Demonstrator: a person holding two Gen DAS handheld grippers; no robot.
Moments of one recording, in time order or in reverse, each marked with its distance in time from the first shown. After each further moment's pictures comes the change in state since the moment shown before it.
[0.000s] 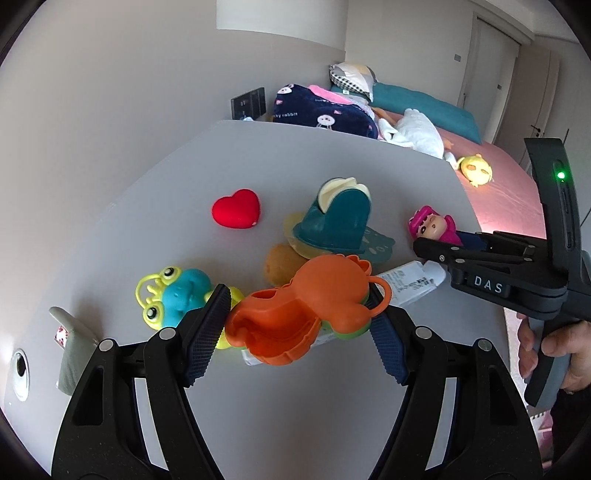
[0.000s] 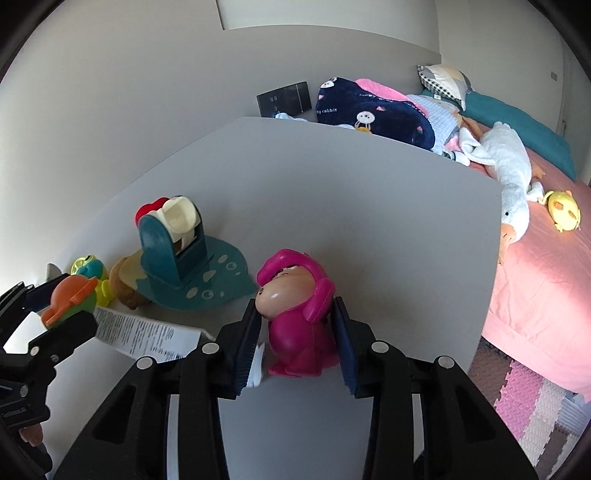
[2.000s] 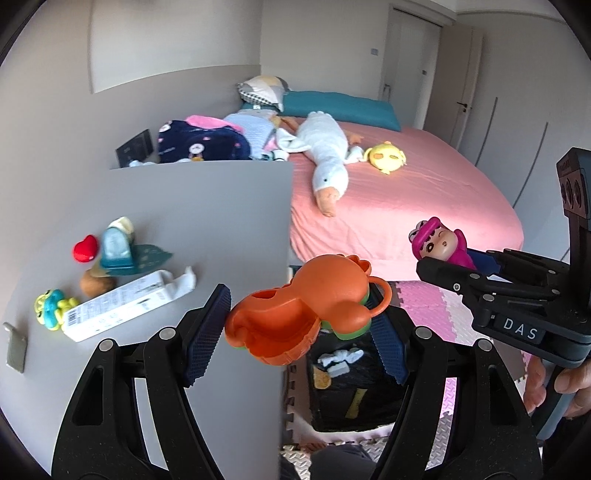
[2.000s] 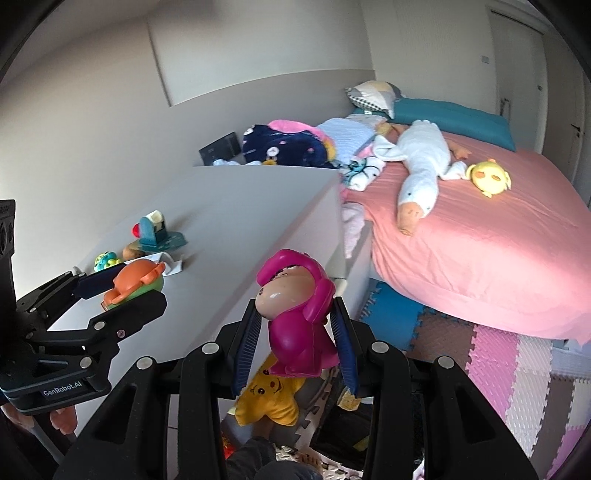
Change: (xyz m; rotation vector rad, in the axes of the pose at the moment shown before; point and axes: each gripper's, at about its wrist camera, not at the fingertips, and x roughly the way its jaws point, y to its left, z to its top) left arm -0.052 -0.199 -0.013 0.181 -0.058 -0.205; right arm -0.183 -0.117 -0.109 0.174 -0.153 -0.106
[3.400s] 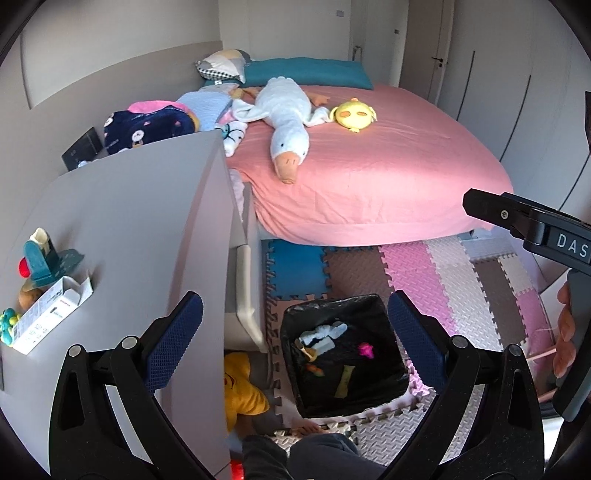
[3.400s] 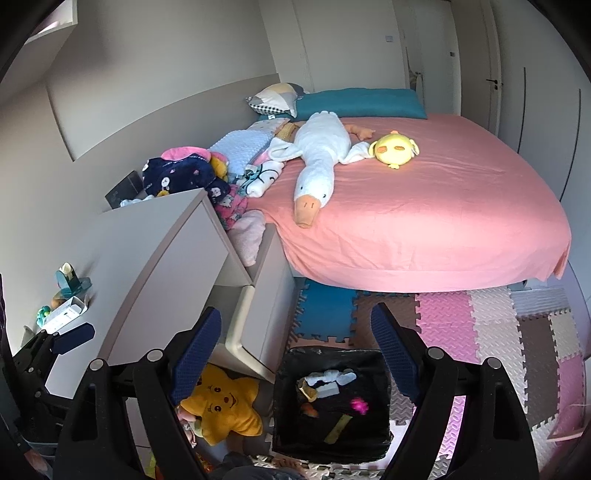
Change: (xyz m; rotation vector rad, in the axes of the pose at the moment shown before) left arm 0.063 -0.080 0.000 0.105 0.129 -0.033; right arm -0.028 -0.114 -0.016 0.221 -0.039 -0.218
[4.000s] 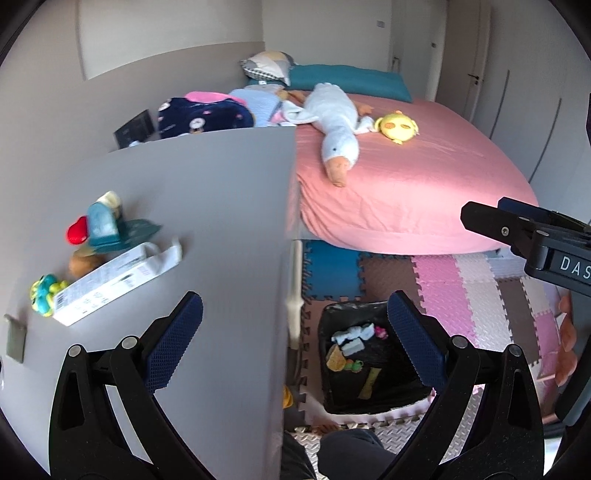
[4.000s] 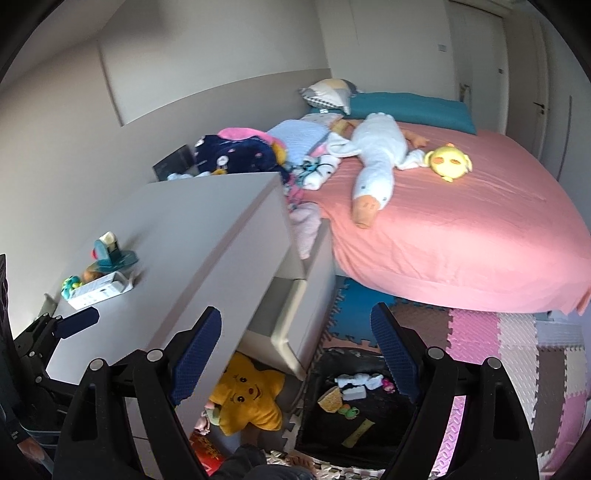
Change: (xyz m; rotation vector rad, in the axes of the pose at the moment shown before) left arm -0.036 0.075 -0.027 -0.102 -0.025 0.110; right arm 0.012 0.096 -0.003 -0.139 0.025 0.127
